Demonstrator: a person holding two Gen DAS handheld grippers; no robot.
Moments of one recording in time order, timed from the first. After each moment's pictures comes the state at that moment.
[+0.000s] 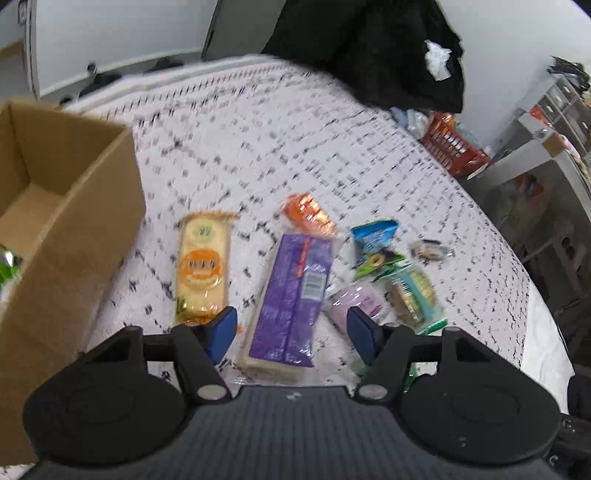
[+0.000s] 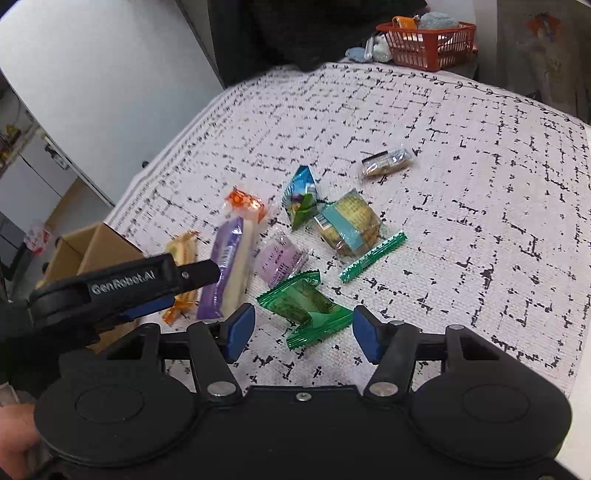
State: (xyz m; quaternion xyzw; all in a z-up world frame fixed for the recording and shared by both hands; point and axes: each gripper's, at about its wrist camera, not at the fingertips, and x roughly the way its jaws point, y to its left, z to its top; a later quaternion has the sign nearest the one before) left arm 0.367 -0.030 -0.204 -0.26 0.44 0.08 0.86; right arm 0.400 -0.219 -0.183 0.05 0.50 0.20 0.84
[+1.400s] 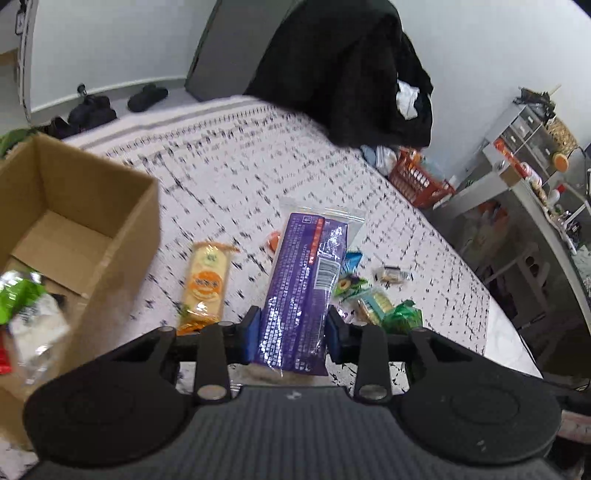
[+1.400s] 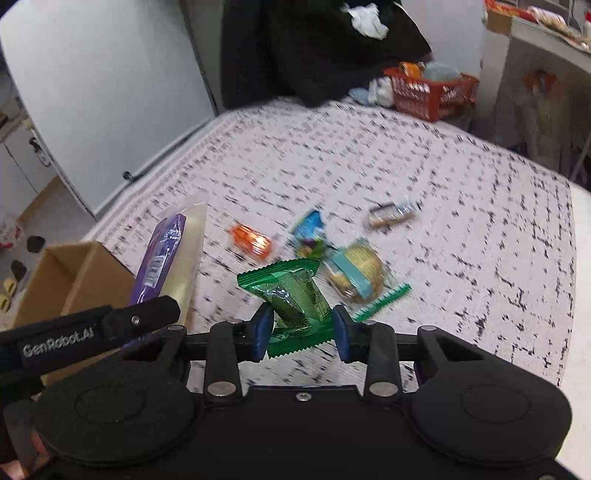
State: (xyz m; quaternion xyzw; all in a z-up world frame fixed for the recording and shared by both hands) left arm 0.323 -0.017 -0.150 -0.27 0.38 0.05 0.88; right arm 0.396 -0.182 -0.154 0.00 0.44 0.18 0.88
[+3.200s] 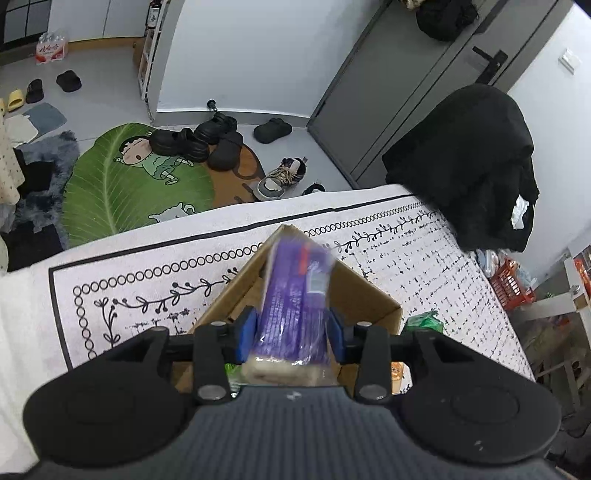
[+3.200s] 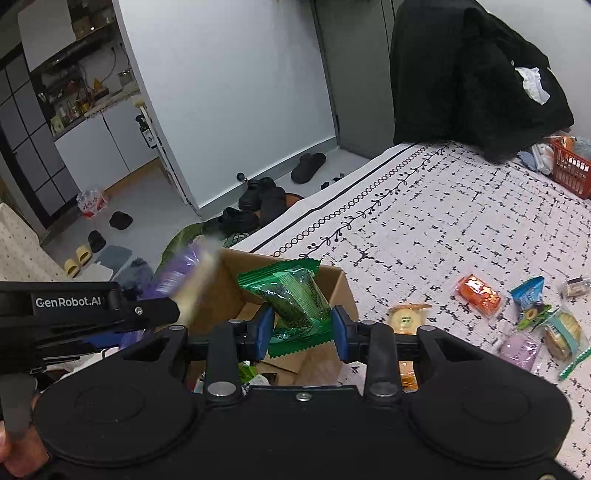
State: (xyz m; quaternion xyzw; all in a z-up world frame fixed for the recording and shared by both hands) left arm 0.244 0.152 -0.117 -0.32 0.35 0.21 0.85; right arm 0.340 -0.009 -0.122 -0.02 0.39 0.32 0.86
